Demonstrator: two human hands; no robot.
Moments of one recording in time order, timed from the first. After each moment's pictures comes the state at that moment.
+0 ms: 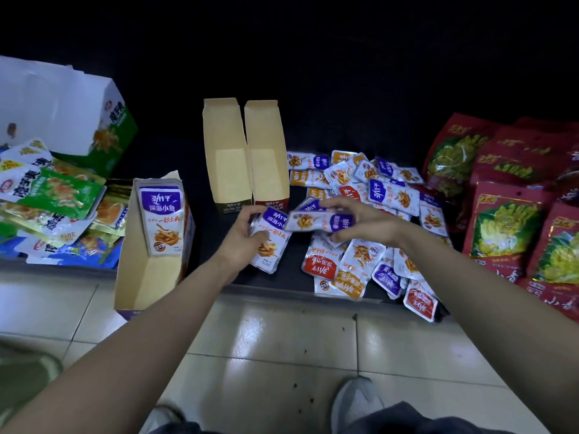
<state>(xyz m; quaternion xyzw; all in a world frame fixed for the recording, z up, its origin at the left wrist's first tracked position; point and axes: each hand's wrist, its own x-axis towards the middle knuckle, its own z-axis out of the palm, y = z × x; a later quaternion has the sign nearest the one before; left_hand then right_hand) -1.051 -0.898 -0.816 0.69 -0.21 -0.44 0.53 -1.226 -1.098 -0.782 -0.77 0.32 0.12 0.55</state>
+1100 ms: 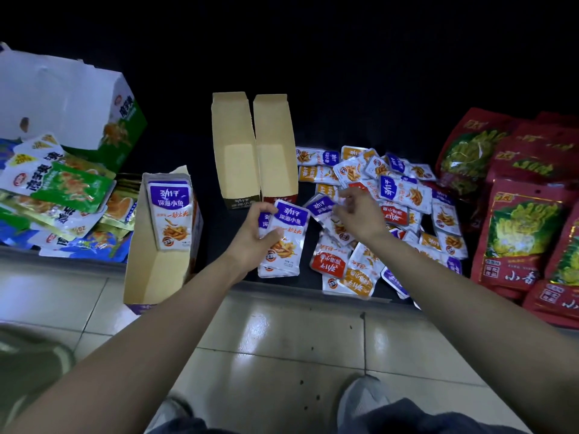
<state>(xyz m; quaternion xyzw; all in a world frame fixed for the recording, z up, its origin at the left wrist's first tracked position) -1.056 -0.891 -0.813 0.68 -0.24 -0.45 0.53 -1.195 -1.071 -0.807 -0.81 0.46 -0.06 0.35</state>
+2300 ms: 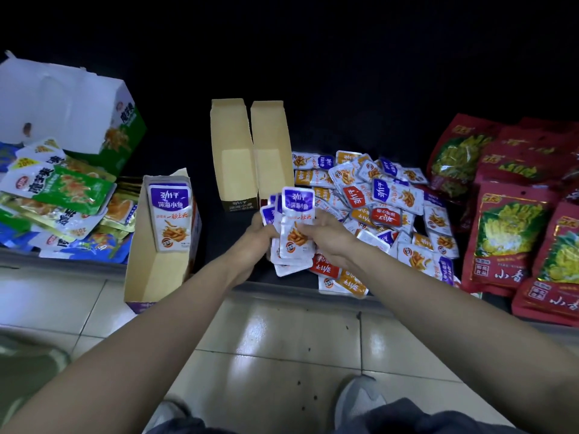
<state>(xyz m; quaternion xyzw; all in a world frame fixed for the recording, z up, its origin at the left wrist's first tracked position) -1.066 -0.896 -0.804 0.66 -0.19 -0.51 0.52 -1.171 -1.018 -0.812 -0.59 0.42 -0.05 0.69</state>
